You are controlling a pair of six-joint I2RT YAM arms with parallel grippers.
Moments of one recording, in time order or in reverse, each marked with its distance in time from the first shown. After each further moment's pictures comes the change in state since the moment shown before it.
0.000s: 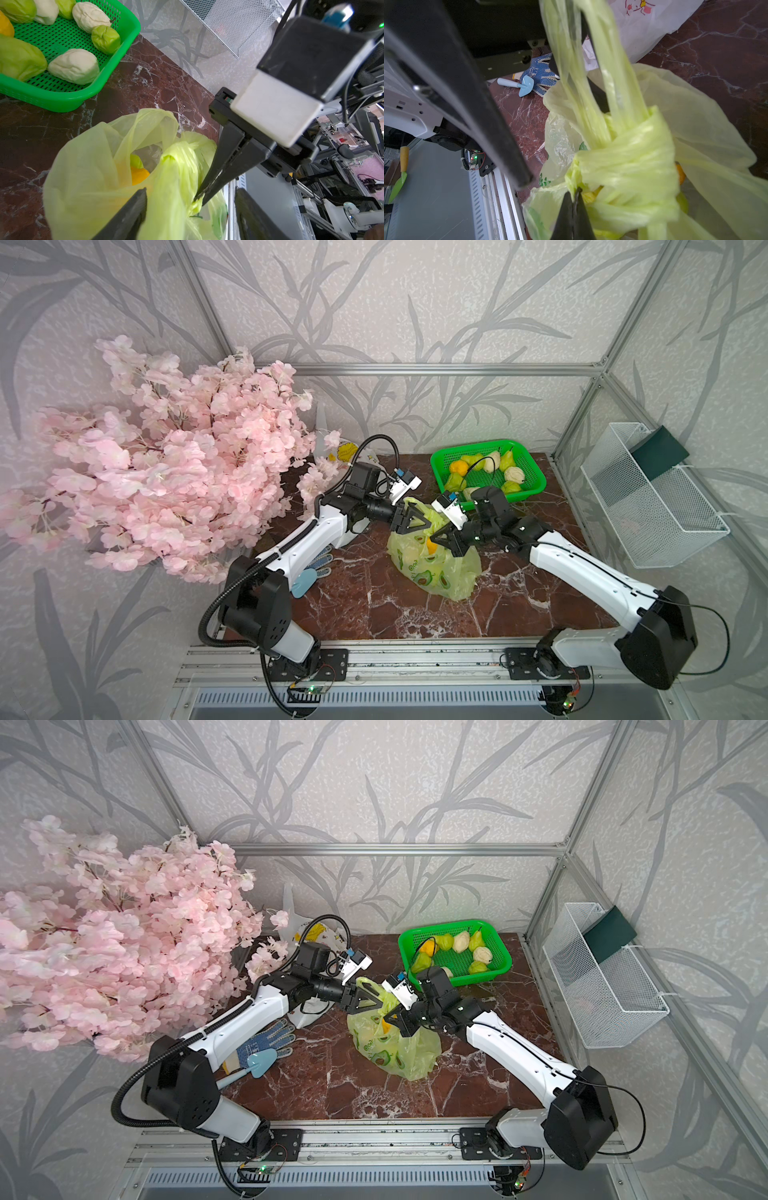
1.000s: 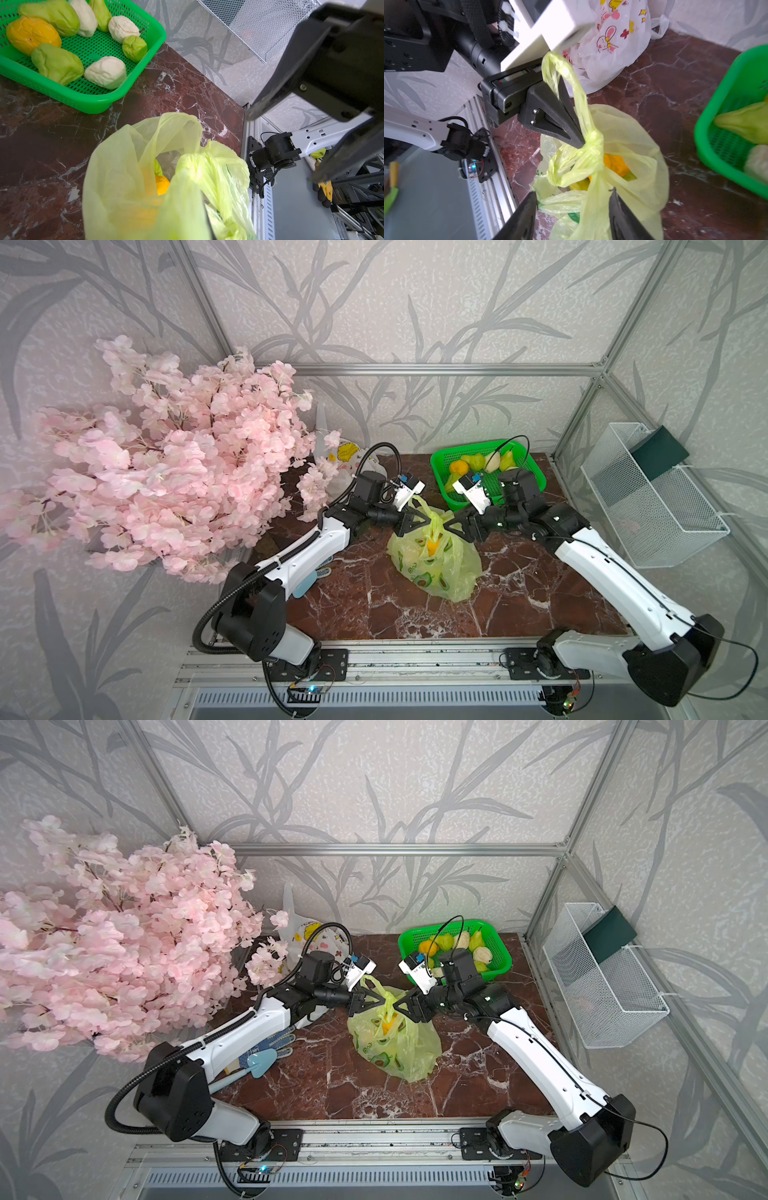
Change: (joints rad) left arm -0.066 -0.064 -0.122 0.208 -0.202 -0.108; right arm -0.089 -0.073 0.229 -0.271 0.053 -0.064
